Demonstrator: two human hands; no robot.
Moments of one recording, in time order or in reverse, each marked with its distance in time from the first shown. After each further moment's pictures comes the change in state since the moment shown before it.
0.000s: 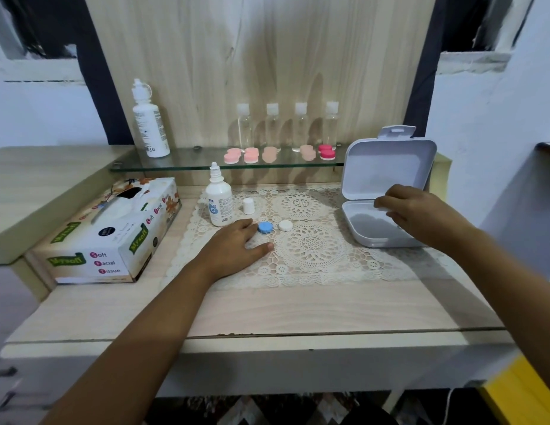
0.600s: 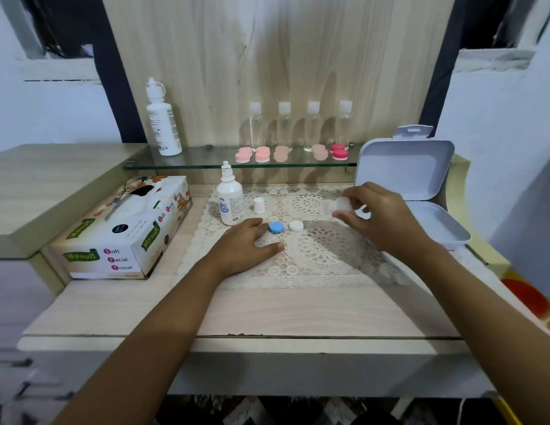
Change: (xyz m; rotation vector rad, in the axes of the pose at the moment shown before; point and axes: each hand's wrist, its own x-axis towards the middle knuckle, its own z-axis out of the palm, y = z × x) left_hand 0.003 -0.002 0.000 -0.057 -0.011 -0.029; right_hand 0.036 -0.076 0.010 0.384 0.272 0.139
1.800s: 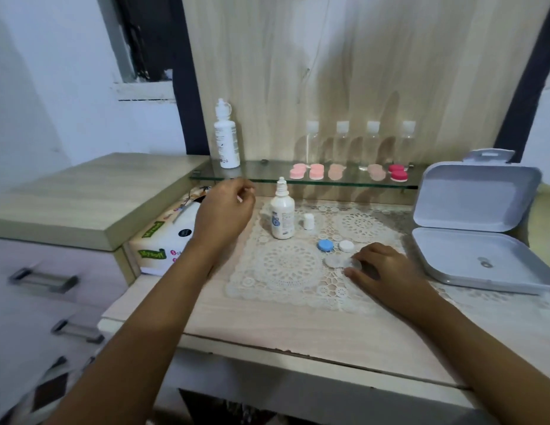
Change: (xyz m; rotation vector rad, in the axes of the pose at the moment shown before) left_hand -0.025 -0.024 -0.089 -0.112 0.735 -0.123; right_hand -0.021 -0.030 0.057 0.037 -0.285 0.107
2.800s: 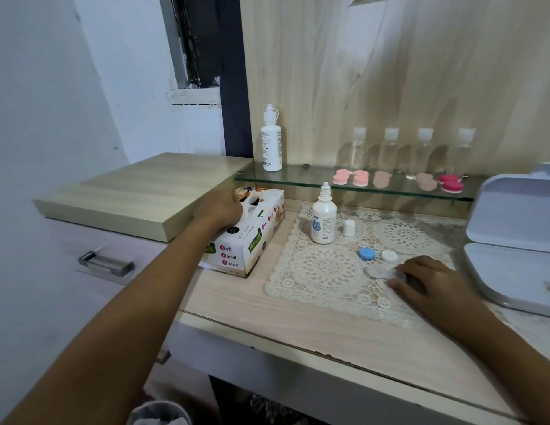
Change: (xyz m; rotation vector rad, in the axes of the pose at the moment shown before) left_hand 0.039 -0.087 -0.039 0.412 -0.274 -0.375; right_hand 0.002 -0.001 0.004 0.012 0.019 -0.045
